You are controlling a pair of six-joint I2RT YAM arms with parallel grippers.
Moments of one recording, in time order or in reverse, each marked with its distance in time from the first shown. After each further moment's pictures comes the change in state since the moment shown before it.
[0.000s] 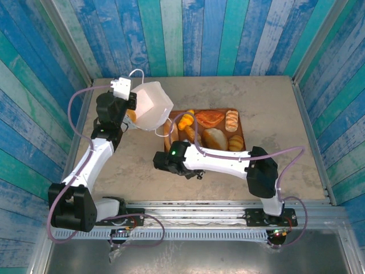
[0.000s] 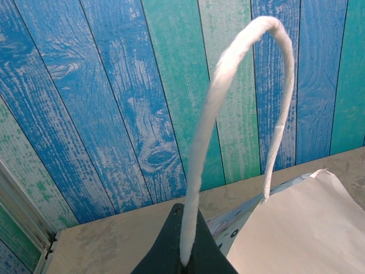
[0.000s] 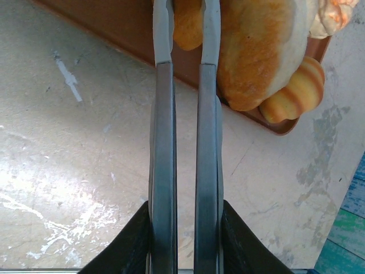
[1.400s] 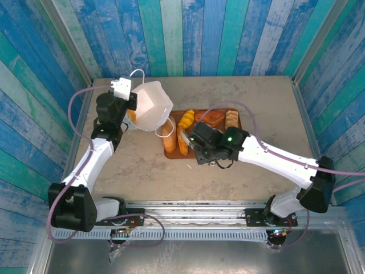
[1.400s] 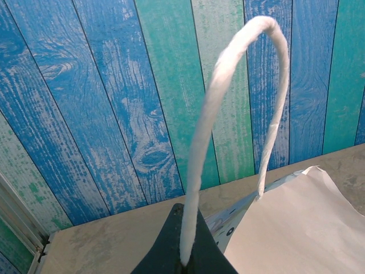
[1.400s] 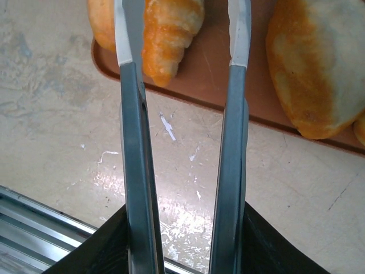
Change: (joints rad) left arm 0.000 0.000 0.000 -0.003 0.024 -0.005; right arm -0.245 -0.538 -0.380 0.510 -0.381 -0.097
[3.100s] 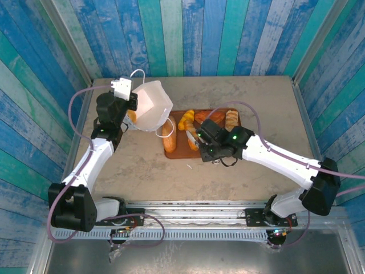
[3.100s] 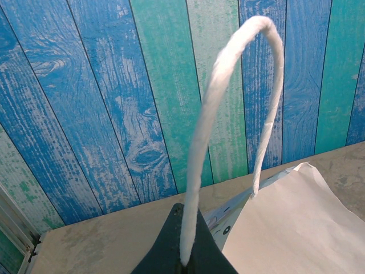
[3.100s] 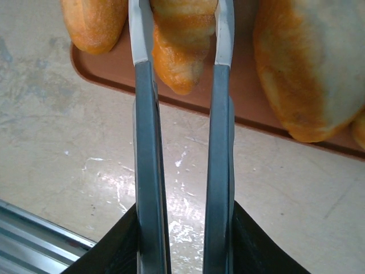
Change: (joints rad) left arm 0.000 0.001 0.000 -0.005 0.019 -0.018; right arm -0.063 -0.001 -0.049 0.031 -0.015 -0.063
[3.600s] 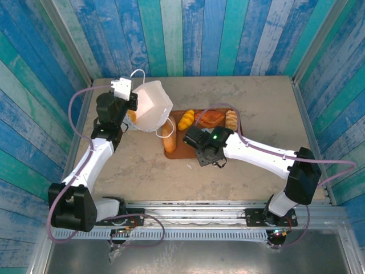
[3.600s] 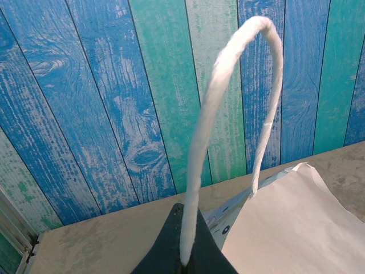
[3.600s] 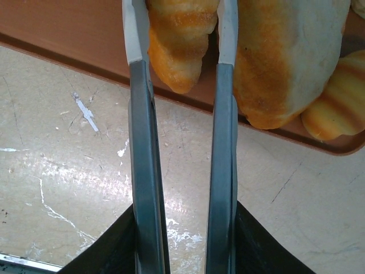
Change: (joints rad) left arm 0.000 0.000 0.000 0.000 0.006 -0.003; right arm 0.054 0.171 0.076 -0.140 0.149 -0.007
